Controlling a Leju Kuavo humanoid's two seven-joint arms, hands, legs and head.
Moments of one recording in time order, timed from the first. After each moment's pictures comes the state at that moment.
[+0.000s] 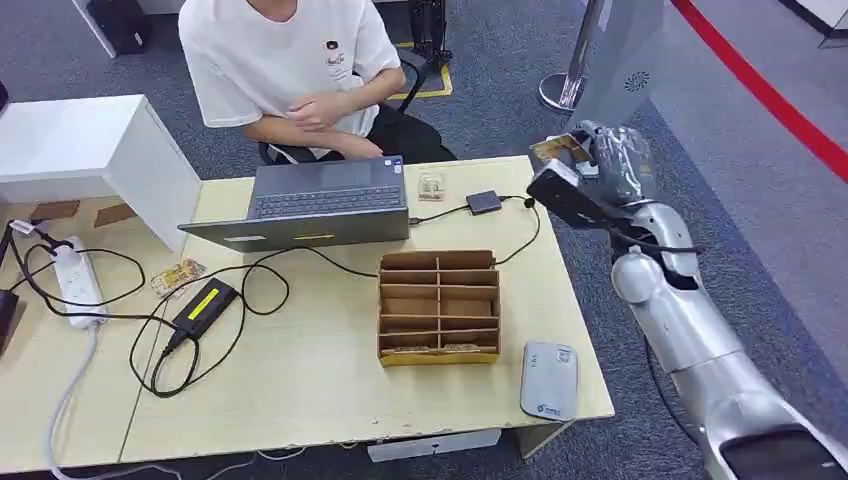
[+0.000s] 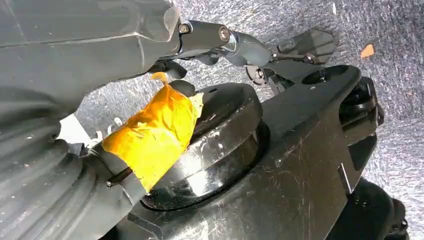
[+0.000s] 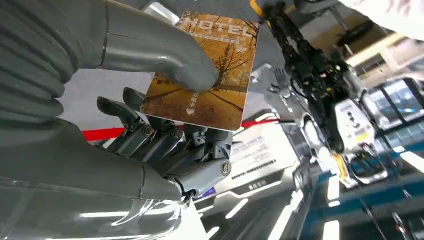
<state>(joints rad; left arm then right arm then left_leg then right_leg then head) -0.02 -0.09 0.31 -0.21 -0.43 -0.17 -0.01 -0.61 -0.26 0.36 -1.27 0.65 -0.19 -0.10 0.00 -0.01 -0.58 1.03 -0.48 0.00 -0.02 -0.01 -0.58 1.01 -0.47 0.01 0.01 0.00</state>
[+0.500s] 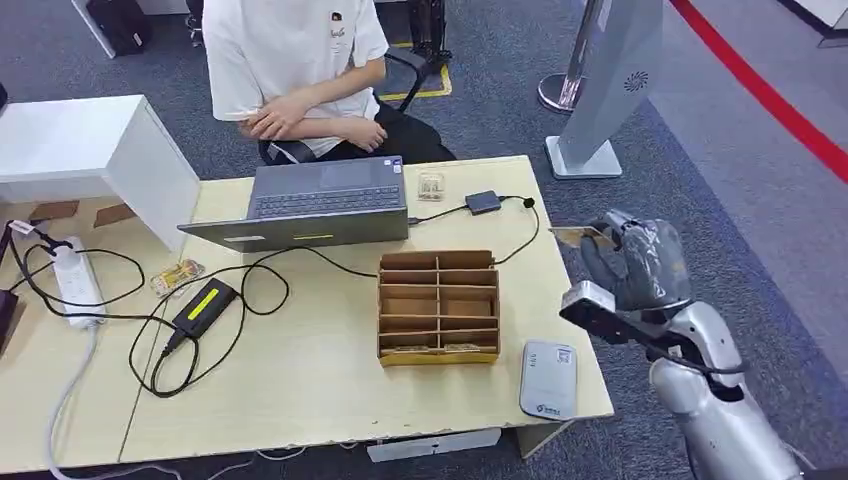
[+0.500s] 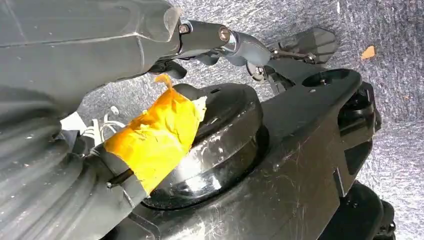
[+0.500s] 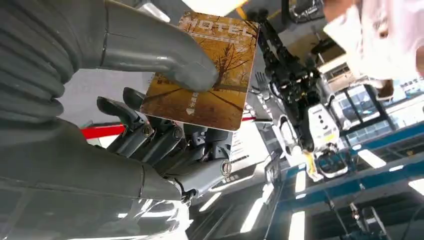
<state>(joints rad) -0.02 -0.09 0.35 -0.21 -0.41 -0.17 -0.01 -0.17 -0.33 0.21 -1.63 0.68 -0.20 -0.24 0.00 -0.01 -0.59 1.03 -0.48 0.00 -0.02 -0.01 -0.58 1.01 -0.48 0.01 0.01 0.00</state>
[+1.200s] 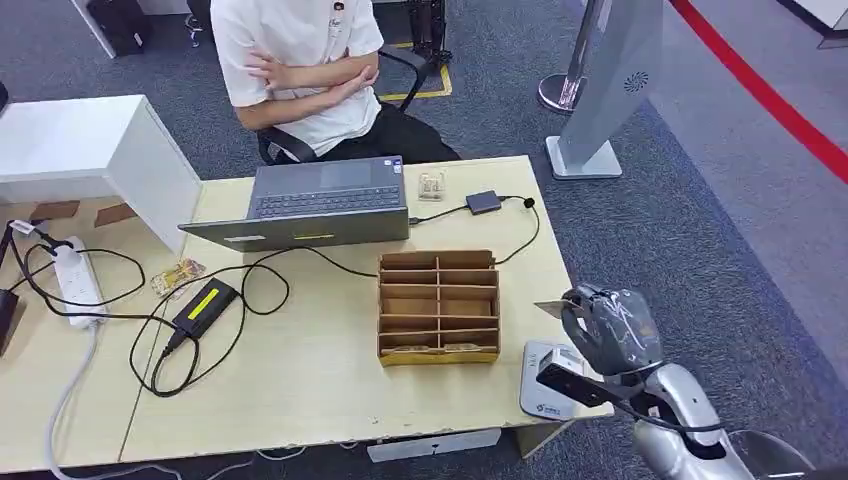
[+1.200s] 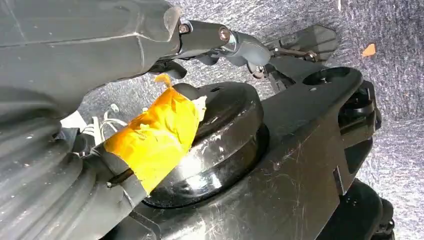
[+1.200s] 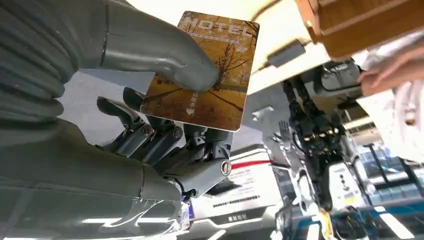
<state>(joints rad) -0.02 -0.09 0.37 -0.21 -0.42 -0.18 0.00 -0.01 -0.28 0.23 -1.53 0.81 -0.23 -0.25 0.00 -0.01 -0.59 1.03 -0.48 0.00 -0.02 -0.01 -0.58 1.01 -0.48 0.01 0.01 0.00</state>
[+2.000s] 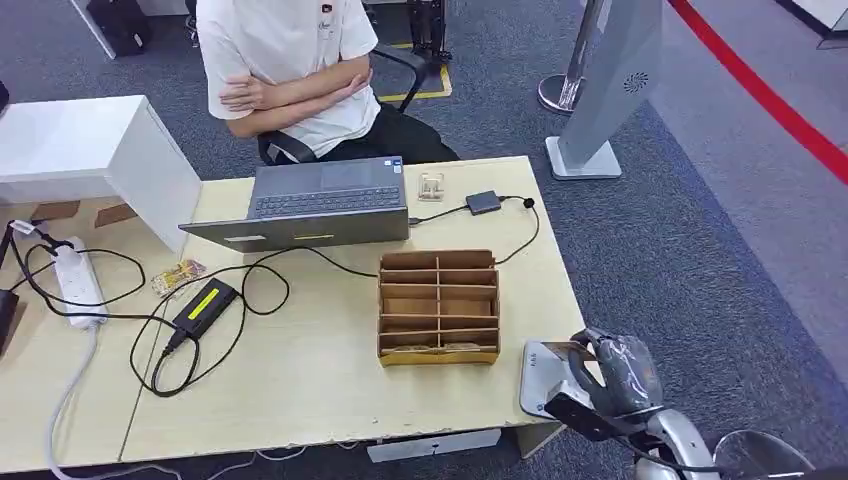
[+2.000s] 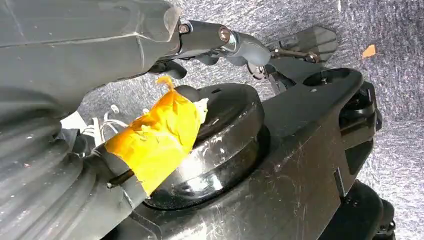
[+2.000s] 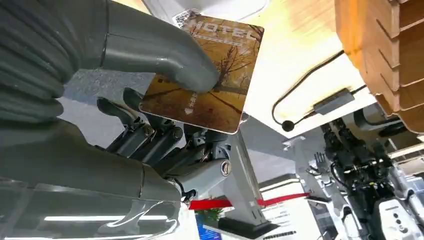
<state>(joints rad) -0.02 -0.09 0.37 -0.21 -0.43 -0.18 0.01 0.09 -0.24 0.18 -1.40 0.76 -0.30 -0.28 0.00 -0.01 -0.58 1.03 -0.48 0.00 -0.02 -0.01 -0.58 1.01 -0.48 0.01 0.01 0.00</state>
